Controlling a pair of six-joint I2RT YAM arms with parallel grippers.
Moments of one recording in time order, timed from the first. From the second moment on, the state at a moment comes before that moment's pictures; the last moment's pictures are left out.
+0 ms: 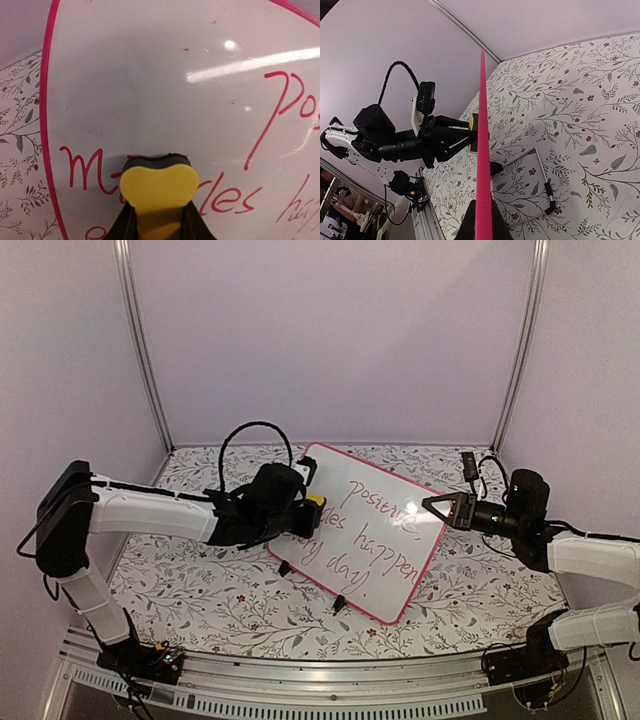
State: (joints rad) left arm -0.95 1.72 1.06 0.04 -0.34 -0.35; right arm 0.37 1.14 0.44 0.53 -0.71 0.66
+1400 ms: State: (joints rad) left arm -0.90 1.78 1.22 0.07 -0.40 -0.30; right arm 0.38 1.14 0.44 0.55 -0.72 0.66
